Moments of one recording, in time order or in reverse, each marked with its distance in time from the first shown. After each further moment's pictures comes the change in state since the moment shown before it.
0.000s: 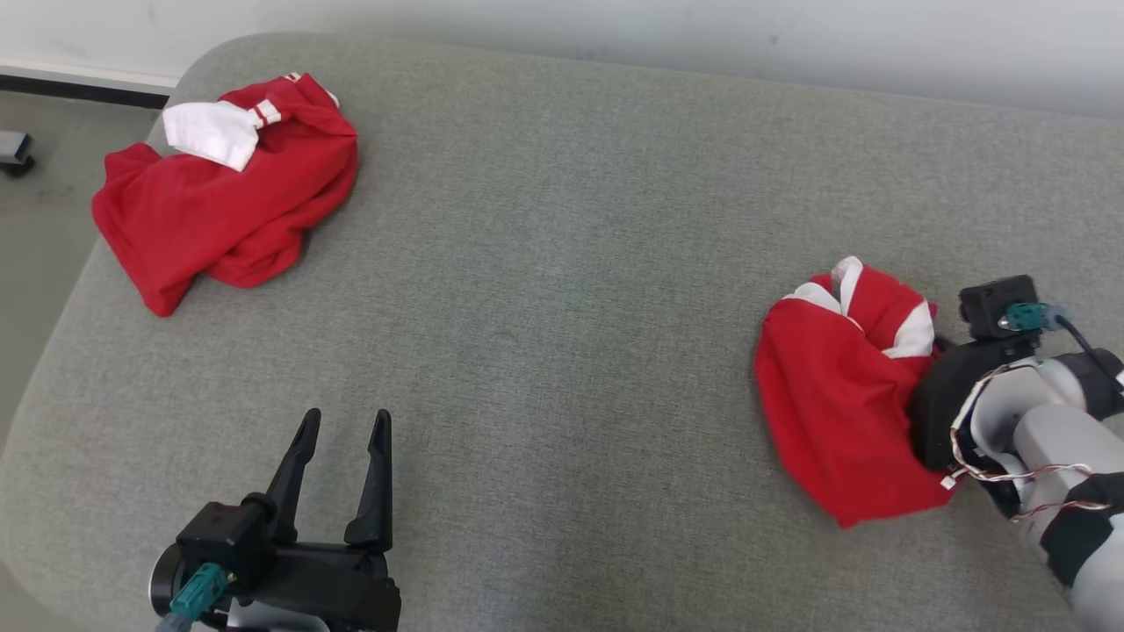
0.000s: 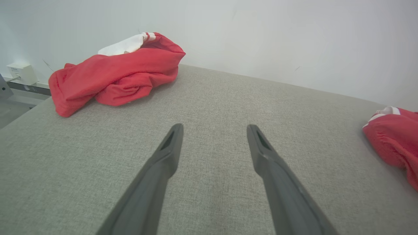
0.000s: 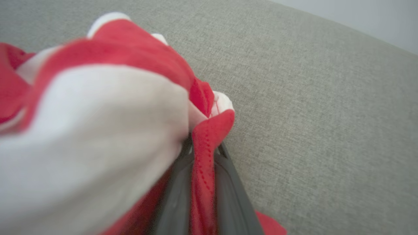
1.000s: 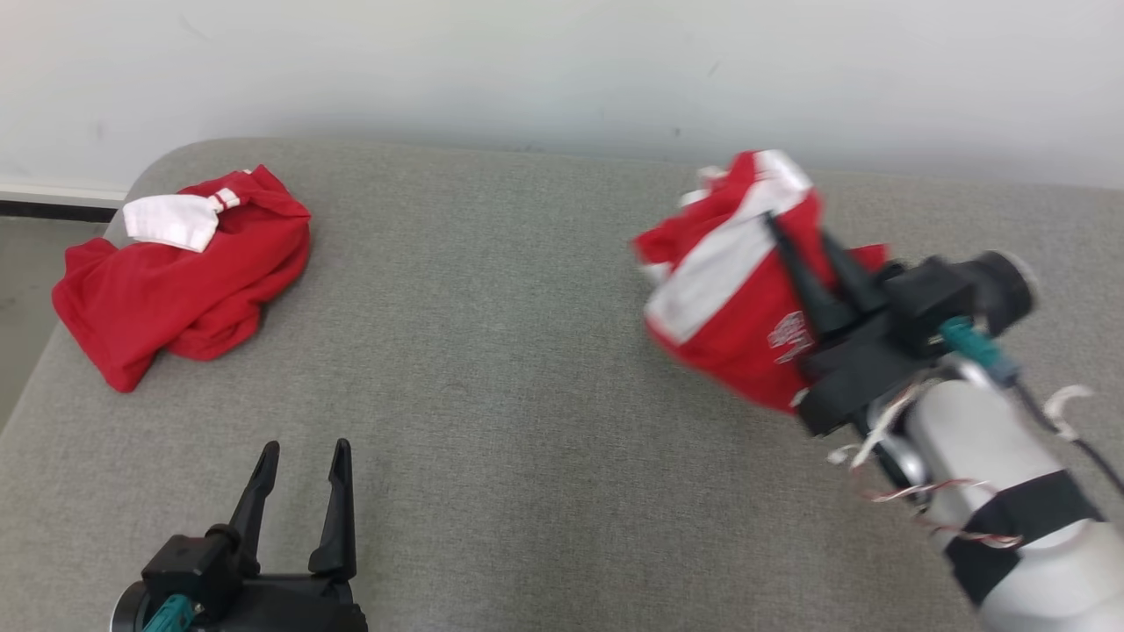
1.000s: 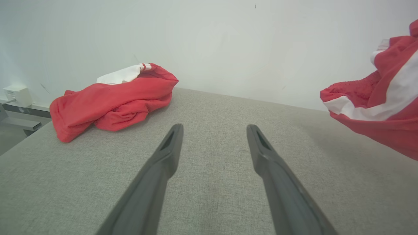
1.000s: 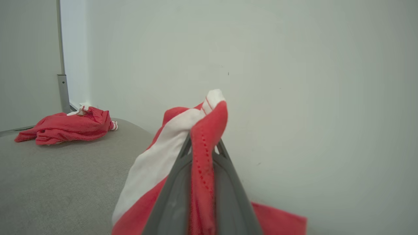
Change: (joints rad) left arm 0.055 -0.001 0.079 -0.005 0.040 -0.011 0.000; right arm 0.084 0.107 -0.162 -0.433 -0.321 -0.001 -0.328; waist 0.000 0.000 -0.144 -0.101
